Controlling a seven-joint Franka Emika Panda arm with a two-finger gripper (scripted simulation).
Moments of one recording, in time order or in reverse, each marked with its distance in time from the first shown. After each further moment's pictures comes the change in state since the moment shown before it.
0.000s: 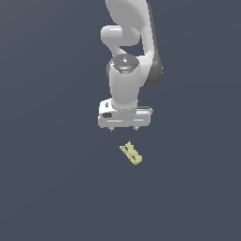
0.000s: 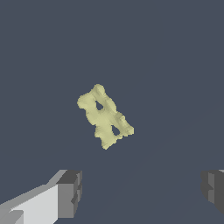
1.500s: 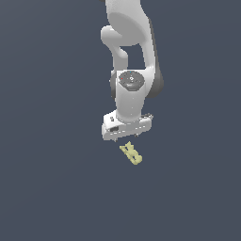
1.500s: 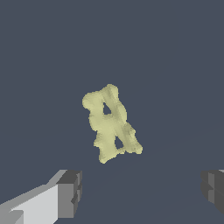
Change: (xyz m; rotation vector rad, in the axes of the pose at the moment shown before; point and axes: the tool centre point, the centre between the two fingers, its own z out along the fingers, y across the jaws) arm 0.018 -0.009 0.037 -0.024 -0.009 -0.240
